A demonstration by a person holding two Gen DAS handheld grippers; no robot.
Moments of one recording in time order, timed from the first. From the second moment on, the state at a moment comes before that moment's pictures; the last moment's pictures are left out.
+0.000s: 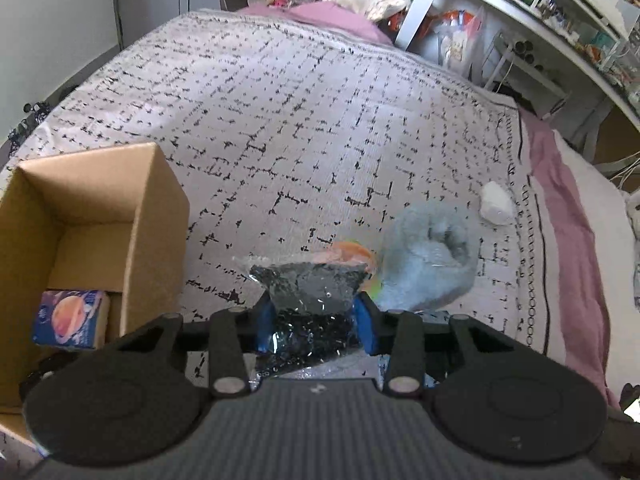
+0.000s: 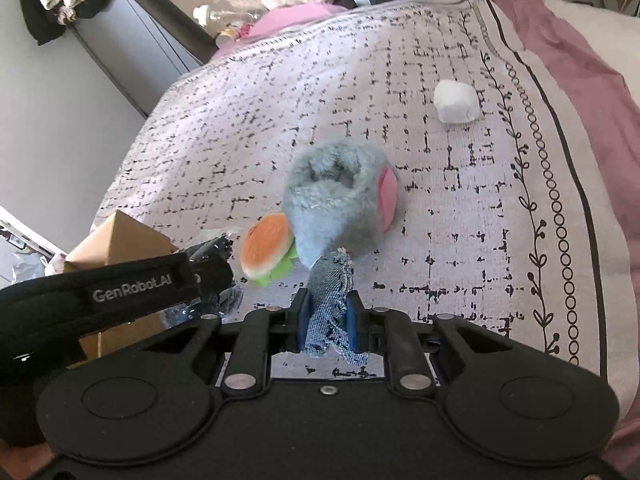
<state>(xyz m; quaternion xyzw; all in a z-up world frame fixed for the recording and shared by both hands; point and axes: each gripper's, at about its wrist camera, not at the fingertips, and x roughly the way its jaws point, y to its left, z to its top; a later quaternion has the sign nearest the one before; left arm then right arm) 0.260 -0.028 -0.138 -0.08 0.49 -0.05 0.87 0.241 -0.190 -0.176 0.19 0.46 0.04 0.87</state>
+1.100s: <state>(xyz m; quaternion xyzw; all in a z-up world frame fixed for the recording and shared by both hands) 0.193 0.062 -0.079 -0.11 0.44 0.01 0.89 0.203 -0.144 -0.124 0.13 0.40 0.07 0.91</state>
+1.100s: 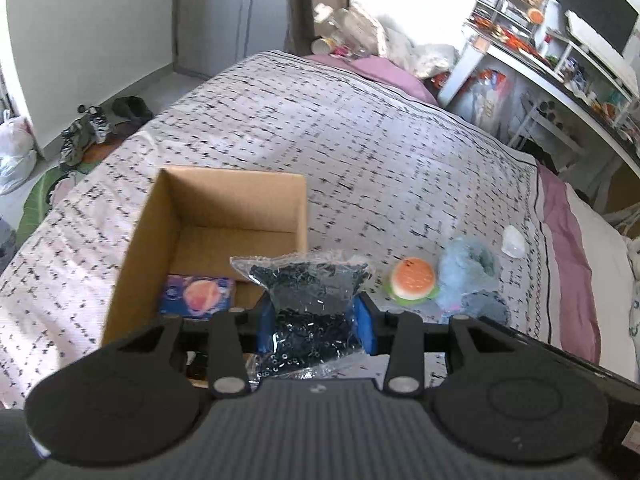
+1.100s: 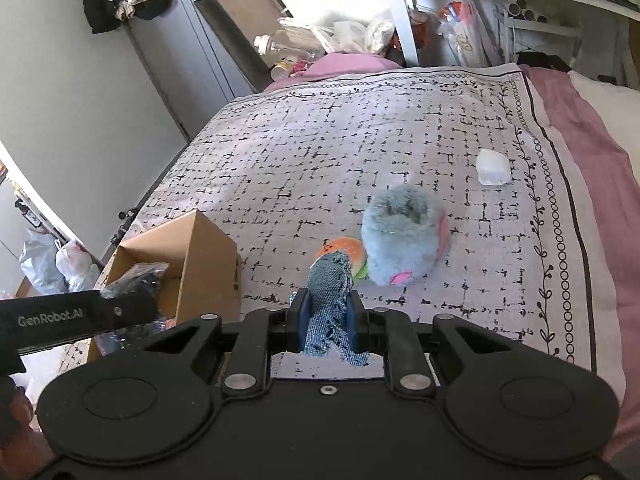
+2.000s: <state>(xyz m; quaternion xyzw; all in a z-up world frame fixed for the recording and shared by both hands) 0.205 0.139 -0.102 -0.19 0.46 -0.01 0.86 0.203 -0.059 -0.096 0.10 0.37 0.12 0.92</state>
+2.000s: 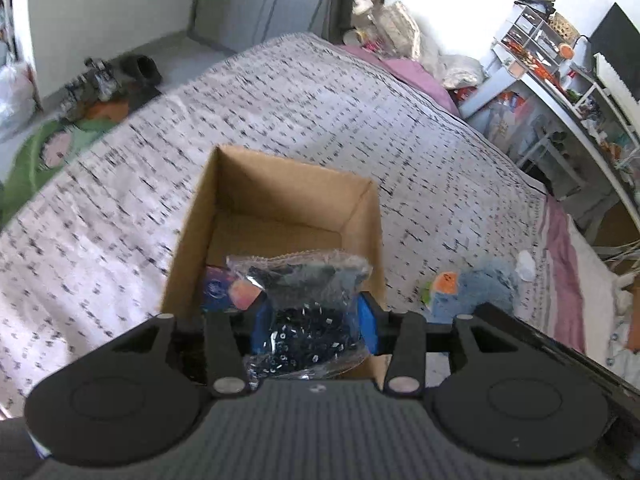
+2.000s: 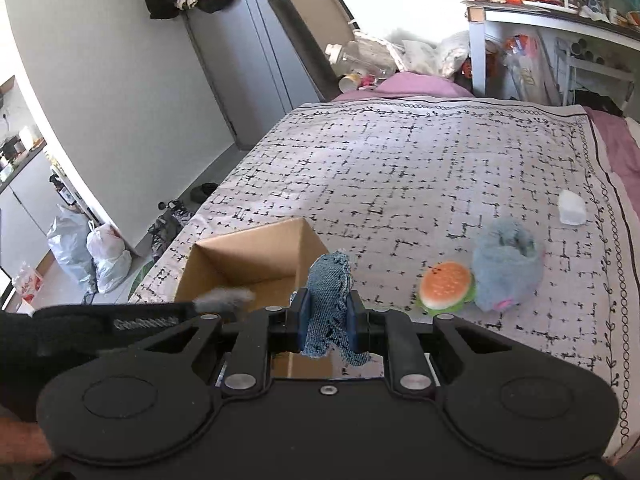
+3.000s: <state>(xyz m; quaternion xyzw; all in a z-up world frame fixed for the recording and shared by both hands) 0.219 0.189 -0.115 -0.21 0.47 0.01 0.86 0.217 -0.023 -0.100 0.08 0.39 0.14 0.91</state>
